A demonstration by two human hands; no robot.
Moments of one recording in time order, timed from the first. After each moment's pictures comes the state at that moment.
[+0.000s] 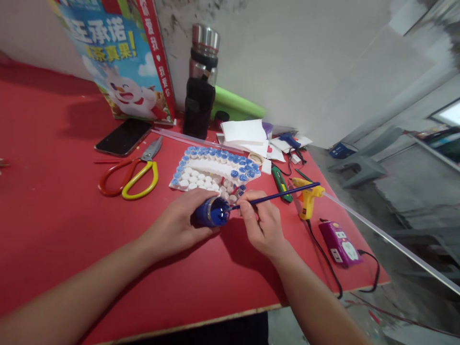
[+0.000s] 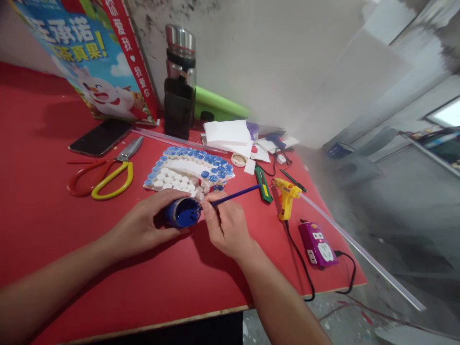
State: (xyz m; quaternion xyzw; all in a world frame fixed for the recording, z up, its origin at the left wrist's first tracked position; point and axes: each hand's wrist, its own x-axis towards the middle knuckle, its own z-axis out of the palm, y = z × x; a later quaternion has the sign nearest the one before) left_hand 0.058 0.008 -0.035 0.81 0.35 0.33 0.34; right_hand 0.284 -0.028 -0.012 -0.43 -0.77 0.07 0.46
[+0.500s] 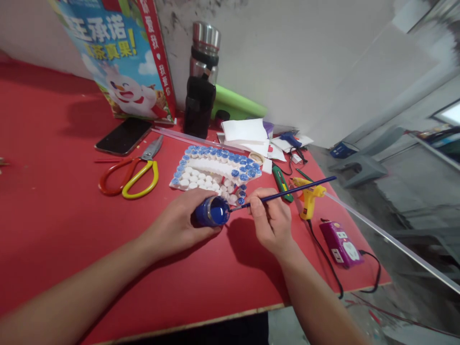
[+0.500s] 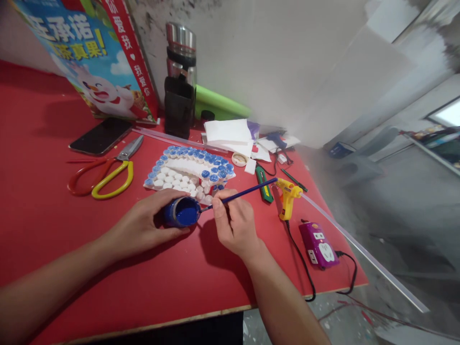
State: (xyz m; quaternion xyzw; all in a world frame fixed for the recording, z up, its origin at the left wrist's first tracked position) left_hand 0.058 0.006 -0.029 0.80 0.37 0.33 0.34; right_hand 0.293 -0.028 -0.010 -0.43 -0.76 0.05 0.48
